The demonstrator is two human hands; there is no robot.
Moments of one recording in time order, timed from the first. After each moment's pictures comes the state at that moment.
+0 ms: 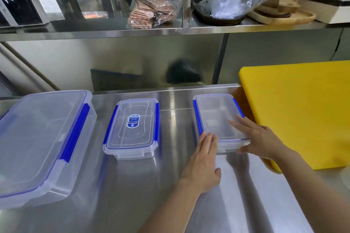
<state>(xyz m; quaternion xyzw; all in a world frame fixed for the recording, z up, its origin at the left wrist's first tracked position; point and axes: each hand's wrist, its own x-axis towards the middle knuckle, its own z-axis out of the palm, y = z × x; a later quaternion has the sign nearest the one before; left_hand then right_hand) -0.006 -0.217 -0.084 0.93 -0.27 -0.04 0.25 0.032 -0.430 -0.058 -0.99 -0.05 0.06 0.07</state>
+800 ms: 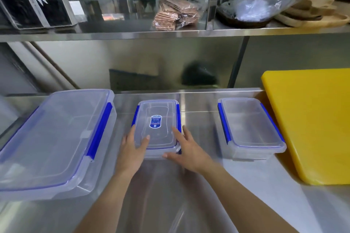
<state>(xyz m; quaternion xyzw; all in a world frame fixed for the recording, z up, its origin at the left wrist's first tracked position) 0.030 -0.016 -0.084 0.87 0.15 0.01 0.46 0.043 -0.198 -0.087 -0.92 -0.12 0.14 0.36</state>
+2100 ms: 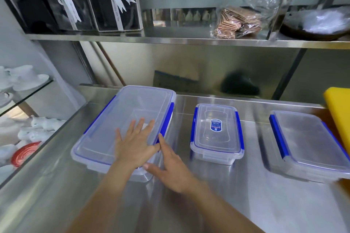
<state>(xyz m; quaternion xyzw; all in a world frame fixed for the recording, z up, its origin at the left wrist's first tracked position) 0.000 0.098 -0.024 0.99 0.11 -0.03 0.06 -0.014 -0.040 -0.056 -0.82 -0.26 0.16 0.48</state>
